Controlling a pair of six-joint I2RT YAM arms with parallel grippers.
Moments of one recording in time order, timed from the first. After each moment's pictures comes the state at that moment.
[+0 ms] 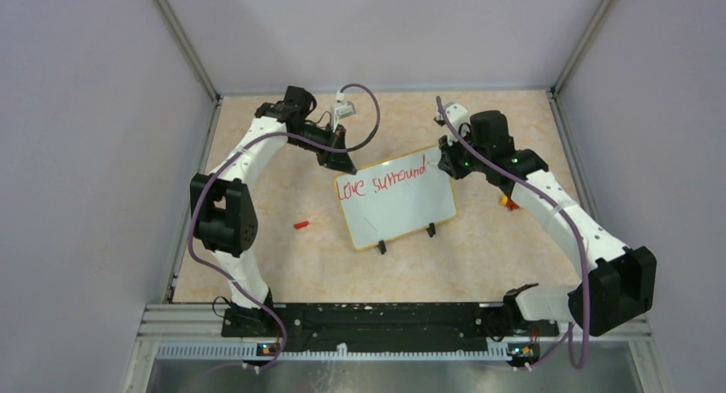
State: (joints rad) left arm -0.26 1.84 1.63 -0.98 1.03 0.47; right arm 0.40 1.28 1.14 -0.52 -0.17 -0.18
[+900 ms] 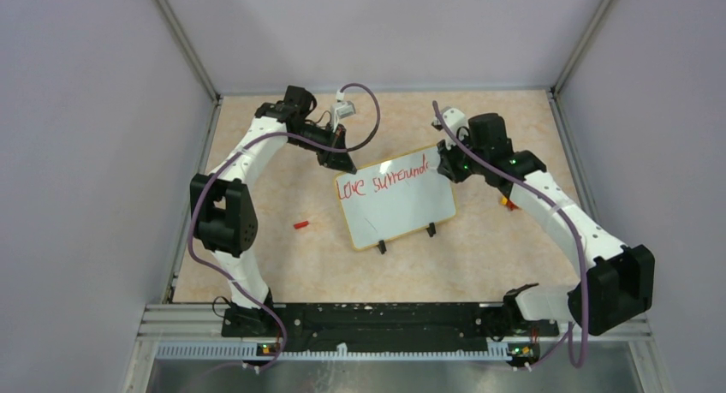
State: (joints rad) left arm -0.26 1.84 1.62 -0.96 1.02 0.47; right arm 0.40 1.29 1.12 -0.52 -0.19 -0.21
